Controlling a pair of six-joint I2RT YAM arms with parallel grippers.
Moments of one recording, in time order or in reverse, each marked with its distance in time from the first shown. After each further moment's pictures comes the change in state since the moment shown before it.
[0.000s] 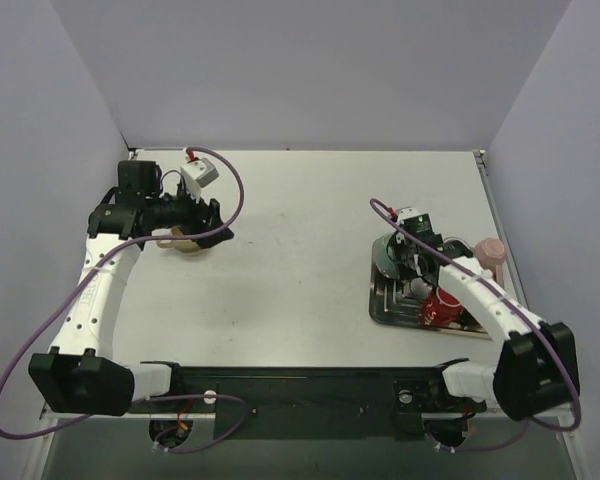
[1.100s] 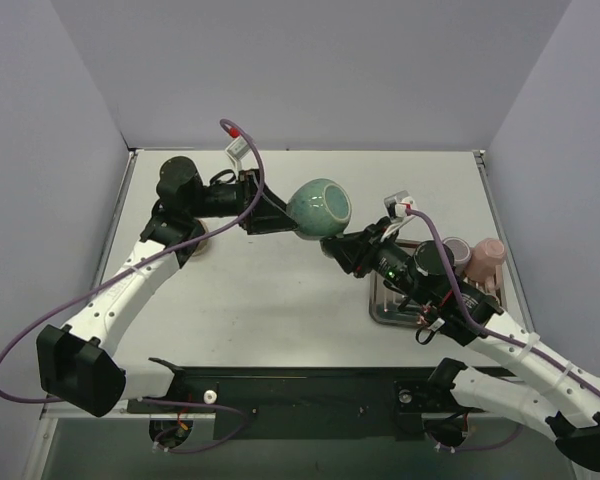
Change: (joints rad) left arm -0.336 0.019 -0.171 1.091 0.397 -1.298; right arm 0.553 -0.489 -0.001 0.546 -0.120 0.444
